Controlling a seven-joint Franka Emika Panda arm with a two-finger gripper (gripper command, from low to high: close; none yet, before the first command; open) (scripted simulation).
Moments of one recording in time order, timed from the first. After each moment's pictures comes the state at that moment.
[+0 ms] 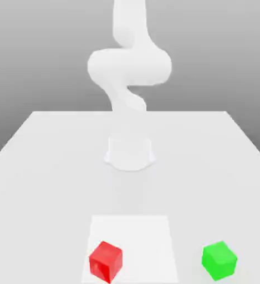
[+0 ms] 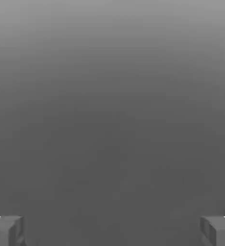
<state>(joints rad) -0.03 -0.71 0.02 -2.32 -0.02 2.34 0.85</state>
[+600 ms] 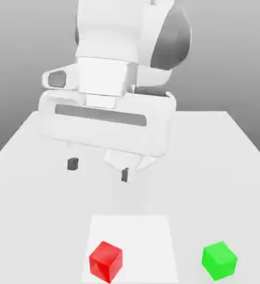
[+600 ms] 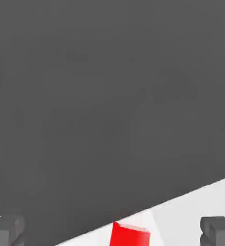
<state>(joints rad) -0.18 -0.05 0.08 -2.45 -0.11 2.59 1.19</state>
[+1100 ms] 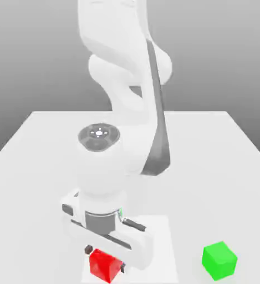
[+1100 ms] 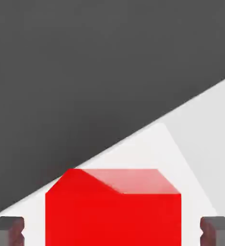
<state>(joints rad) -0.18 0.37 0.06 -2.47 -0.07 2.84 1.27</state>
